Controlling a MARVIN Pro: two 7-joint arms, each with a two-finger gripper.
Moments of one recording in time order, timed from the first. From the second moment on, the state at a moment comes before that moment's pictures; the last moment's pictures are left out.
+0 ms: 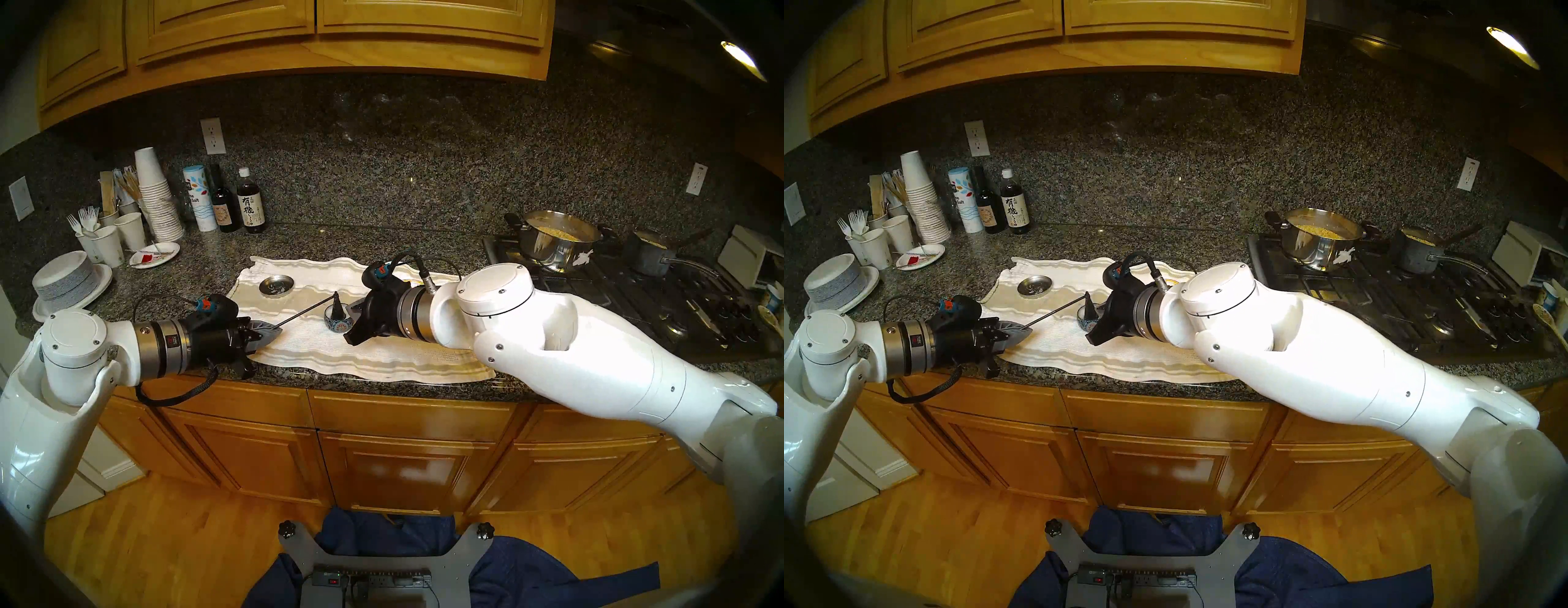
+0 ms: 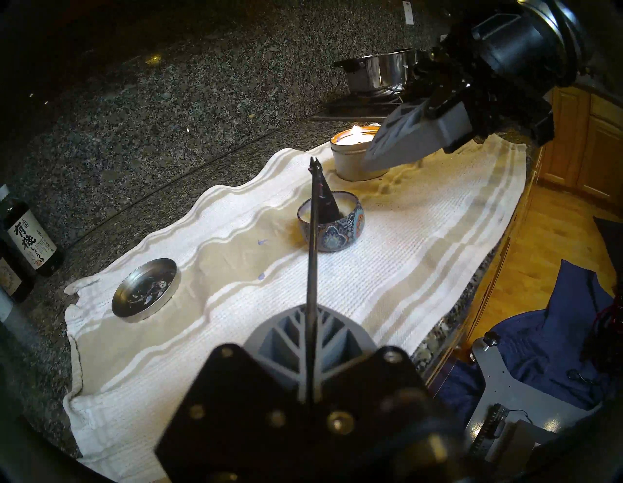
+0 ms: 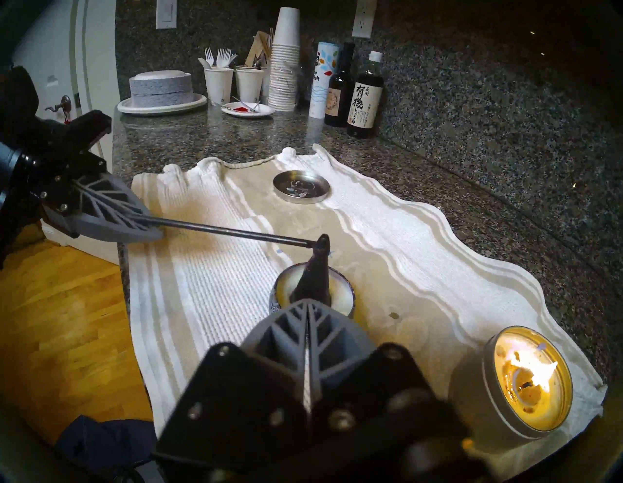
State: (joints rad) left arm 1.93 -0.72 -1.93 -2.09 -0.42 0.45 -0.76; right arm -0.69 -0.87 0.43 -2.00 1.09 0.67 -0.29
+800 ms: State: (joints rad) left arm 1.94 -0.73 -1.94 -2.09 -0.42 0.45 -0.76; right arm -0.68 -0.93 0.39 -1.95 1.06 0.69 -0.30
